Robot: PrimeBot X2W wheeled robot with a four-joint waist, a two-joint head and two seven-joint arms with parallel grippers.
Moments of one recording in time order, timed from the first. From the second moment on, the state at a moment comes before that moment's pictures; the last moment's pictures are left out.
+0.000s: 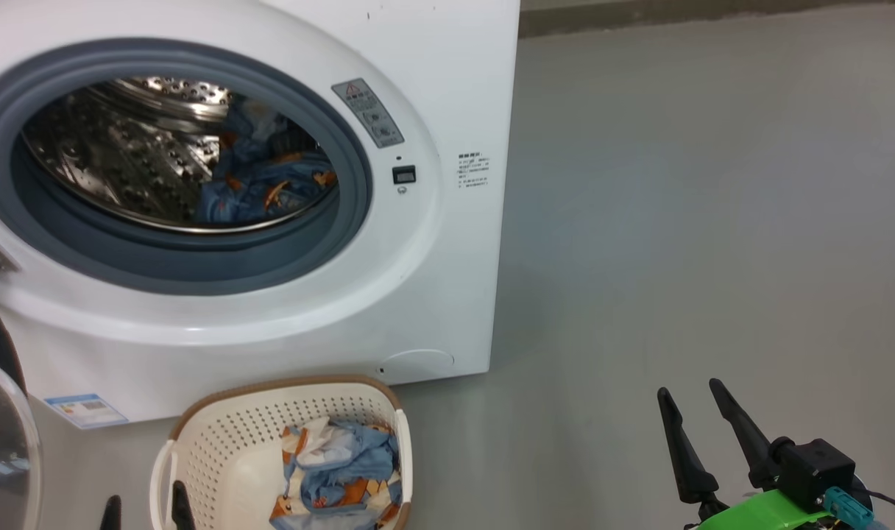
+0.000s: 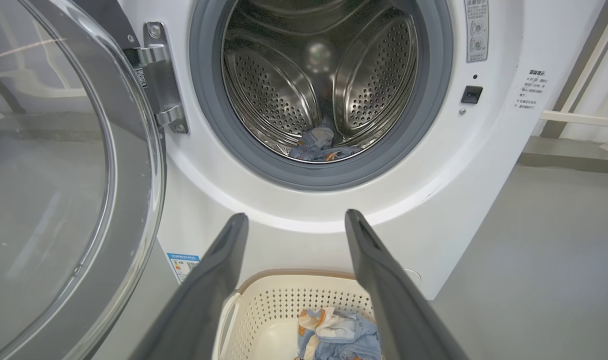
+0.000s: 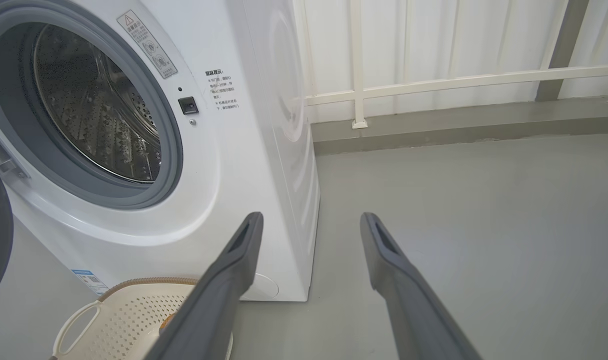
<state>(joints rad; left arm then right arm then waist) 0.26 0.05 -0.01 -0.05 -0.23 0.10 -0.26 0.00 -0.07 0.03 0.16 0.21 0.13 -0.26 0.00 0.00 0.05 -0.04</state>
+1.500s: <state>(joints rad) -0.54 0.12 -0.10 0.73 -0.17 -0.12 -0.26 -0.23 -0.07 0.05 0.08 0.23 0.13 -0.26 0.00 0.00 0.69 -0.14</state>
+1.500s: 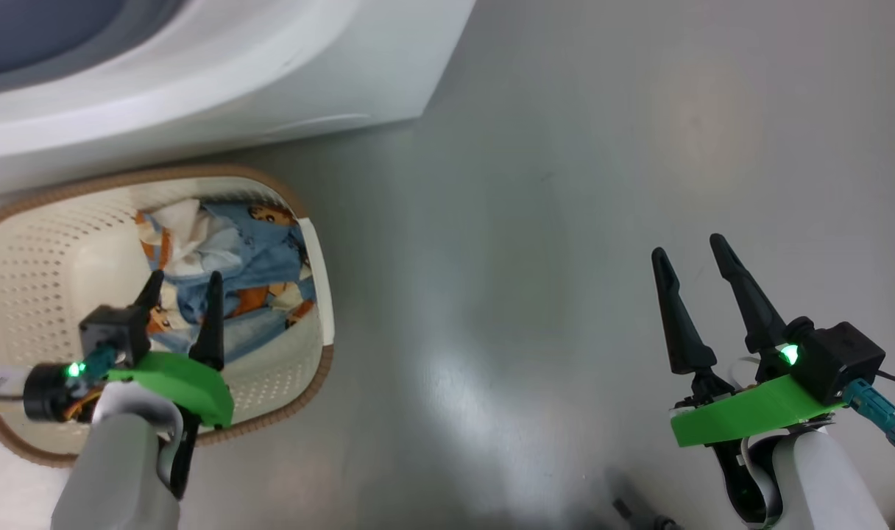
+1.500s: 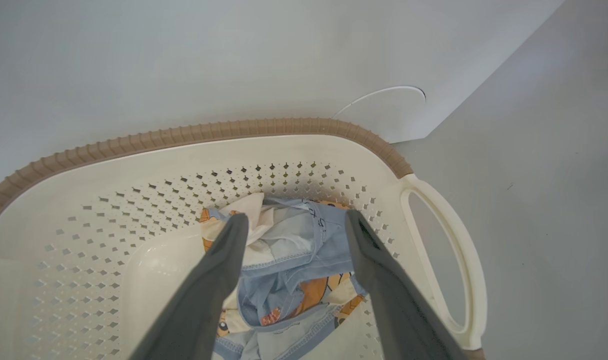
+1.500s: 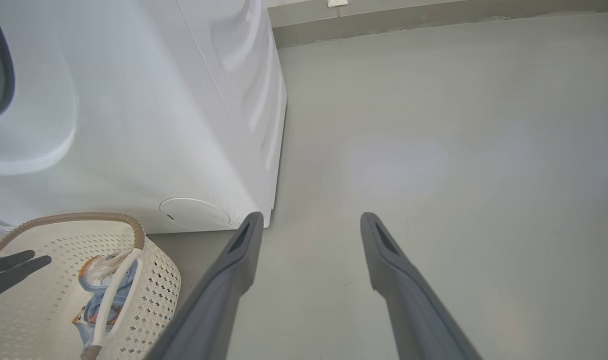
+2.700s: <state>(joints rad) -1.03 0.22 -0.32 1.15 -0.46 -0.13 0.03 -0.31 -0.05 0.04 0.02 0.25 0.13 -0.26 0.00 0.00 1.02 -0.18</state>
